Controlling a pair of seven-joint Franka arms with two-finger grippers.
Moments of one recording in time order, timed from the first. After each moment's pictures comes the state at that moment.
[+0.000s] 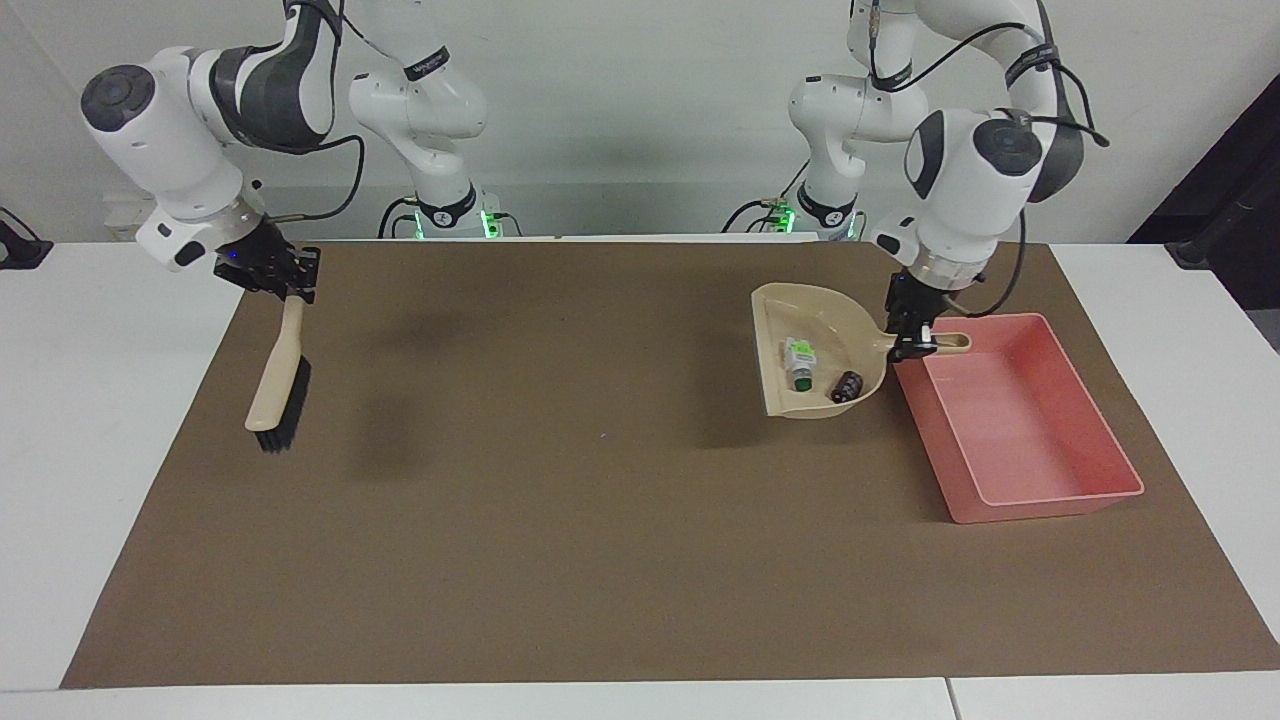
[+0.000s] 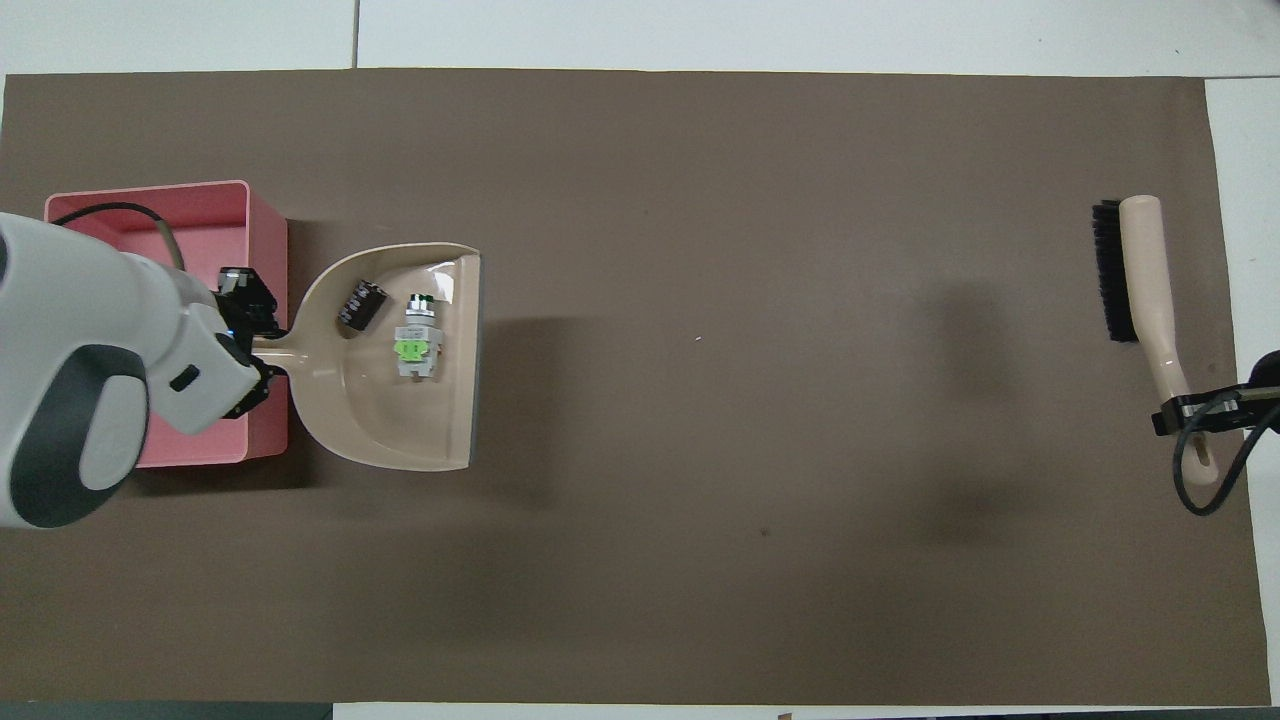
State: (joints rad) left arm -0.20 -0.09 0.08 -2.05 0.02 2.00 1.52; right arm -0.20 -0.19 -0.04 -2.09 -0.02 1.77 -0.29
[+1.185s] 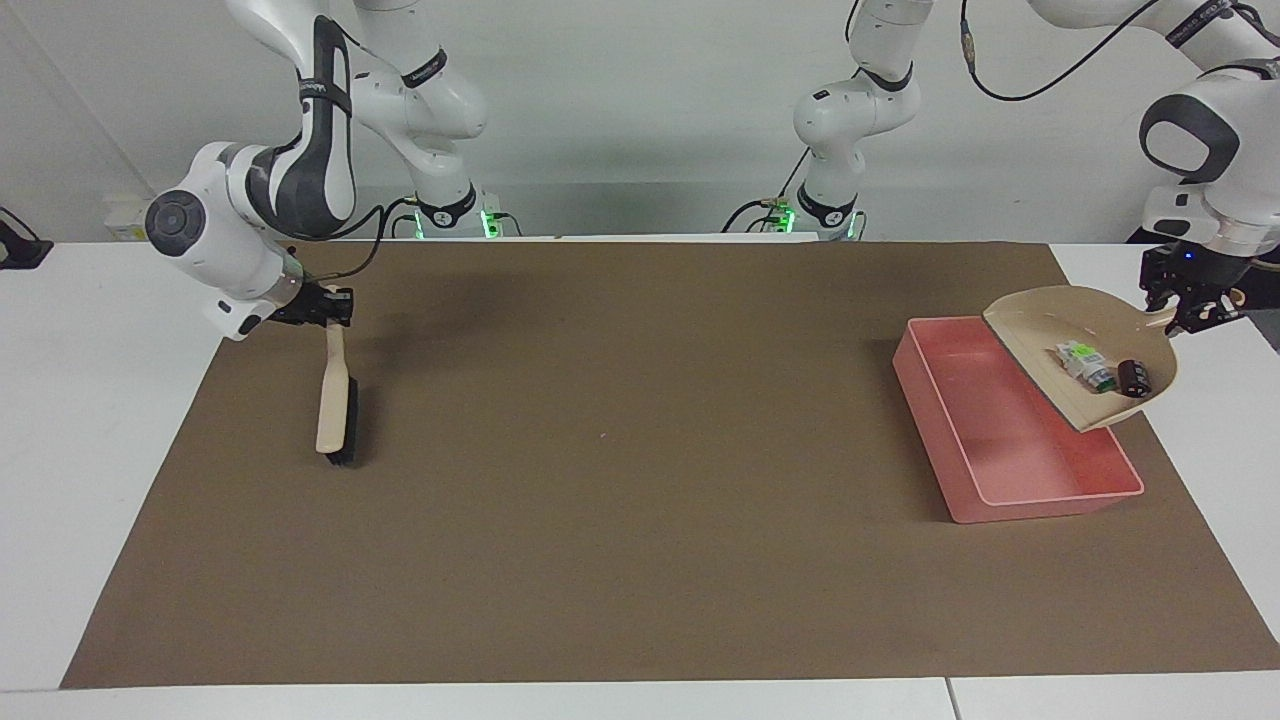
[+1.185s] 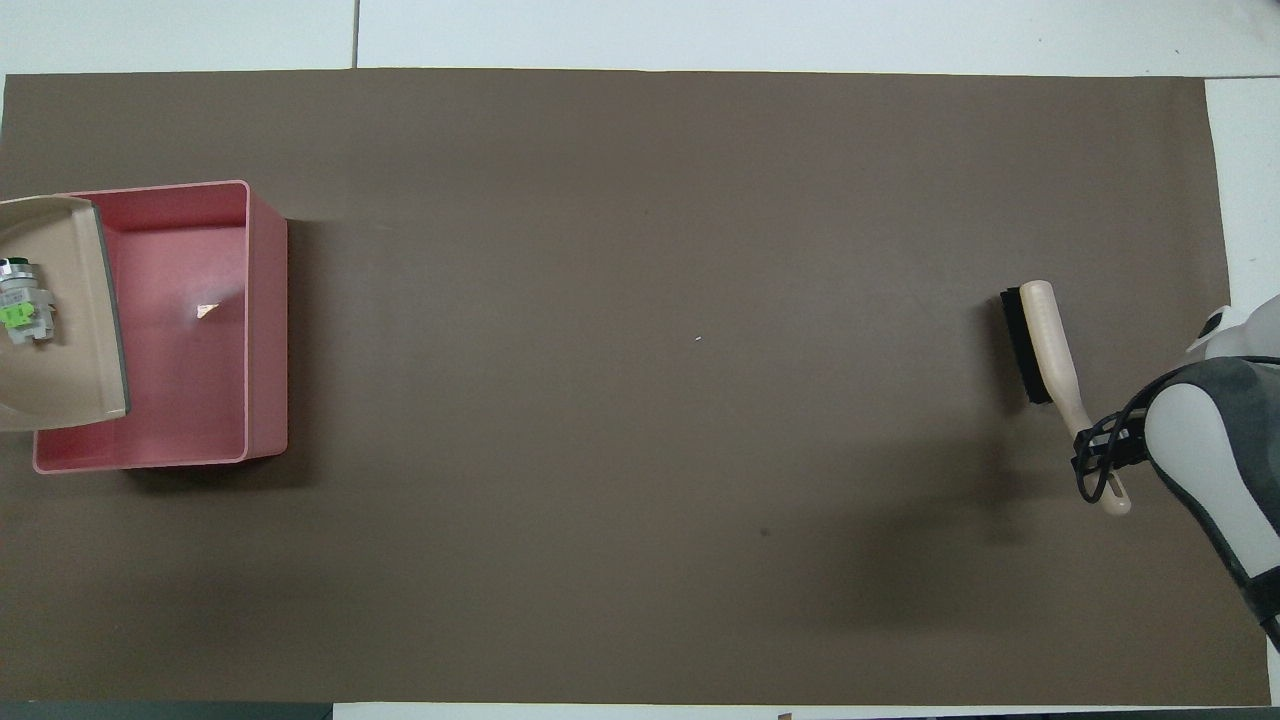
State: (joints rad) left arm 0.27 0.08 0.08 -1.81 0.27 2.05 1.75; right arm -0.20 -0.04 0.01 -2.22 -0.02 1.82 -0.27
